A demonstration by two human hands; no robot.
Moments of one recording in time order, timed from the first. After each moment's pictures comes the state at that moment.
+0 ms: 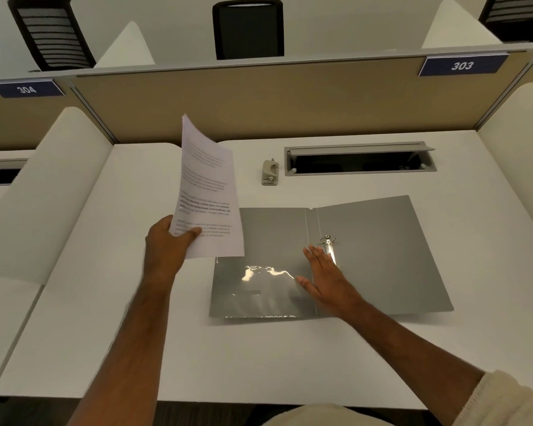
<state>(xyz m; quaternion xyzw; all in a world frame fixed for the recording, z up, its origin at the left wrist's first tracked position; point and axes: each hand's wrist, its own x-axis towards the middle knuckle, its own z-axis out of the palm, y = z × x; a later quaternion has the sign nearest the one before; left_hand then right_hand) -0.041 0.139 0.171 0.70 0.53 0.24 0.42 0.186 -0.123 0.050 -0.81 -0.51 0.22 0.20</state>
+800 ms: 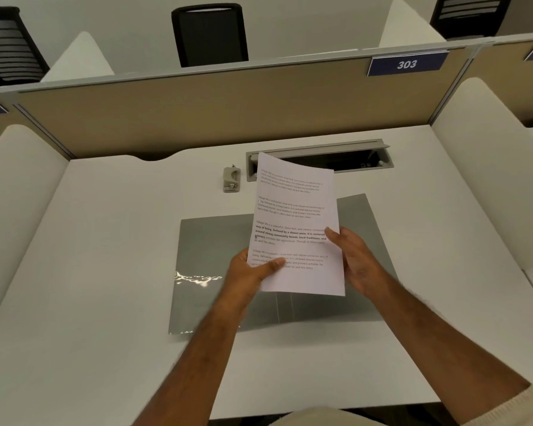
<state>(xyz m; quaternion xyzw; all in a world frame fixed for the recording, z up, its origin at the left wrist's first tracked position) 0.101 -0.035 0.144 0.55 0.43 0.11 0.71 0.292 -0.182 0.118 -0.58 -0.09 0.46 0.67</state>
